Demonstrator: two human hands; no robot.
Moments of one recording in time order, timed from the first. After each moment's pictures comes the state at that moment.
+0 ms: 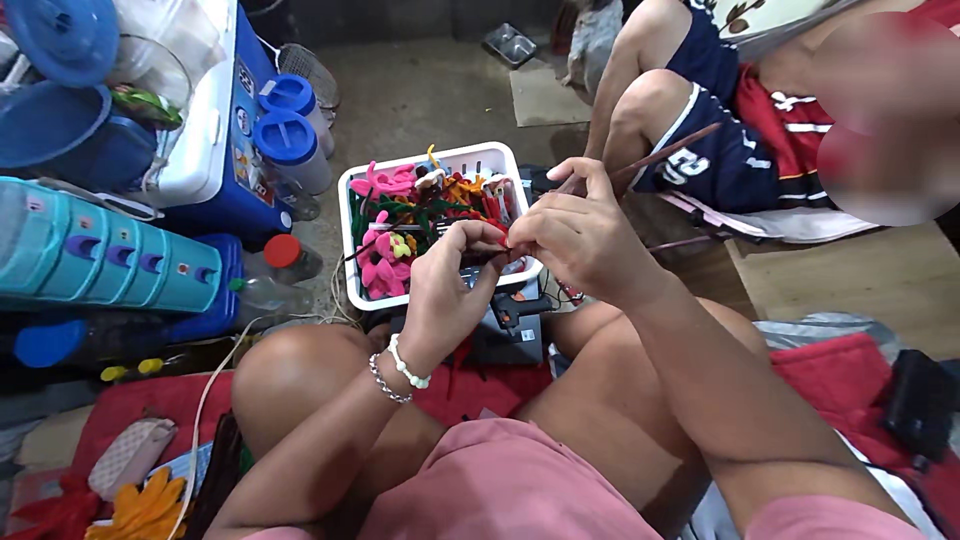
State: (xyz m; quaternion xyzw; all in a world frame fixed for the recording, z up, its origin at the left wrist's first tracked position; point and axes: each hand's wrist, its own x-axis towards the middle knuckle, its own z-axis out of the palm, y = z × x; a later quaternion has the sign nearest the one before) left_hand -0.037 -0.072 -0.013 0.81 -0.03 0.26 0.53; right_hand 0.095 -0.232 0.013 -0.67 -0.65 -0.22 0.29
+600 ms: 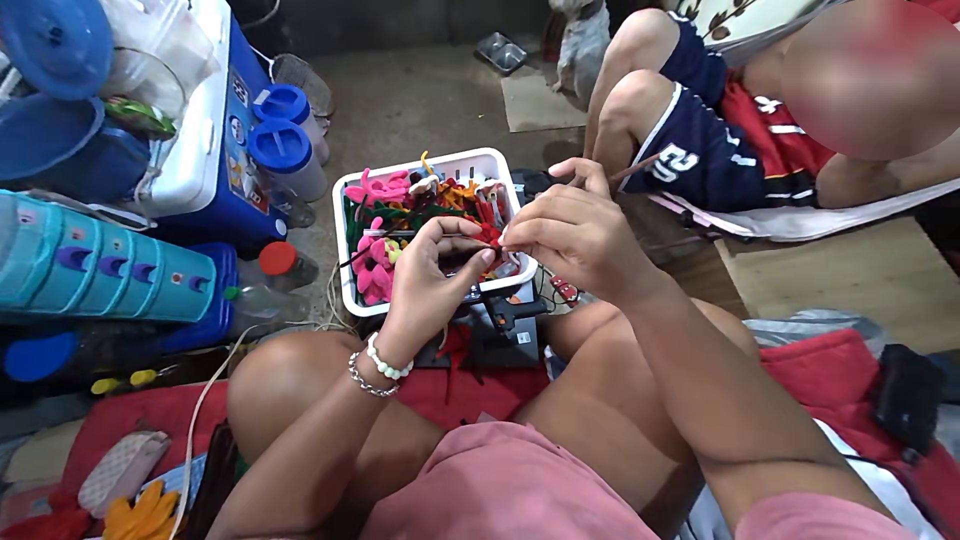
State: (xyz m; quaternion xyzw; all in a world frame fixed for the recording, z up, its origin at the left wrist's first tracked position) left_hand -0.035 -0.056 -0.008 0.75 0.03 0.16 0.64; right_hand 0.101 -0.238 0.012 -0.67 -0.63 -0.19 0.33
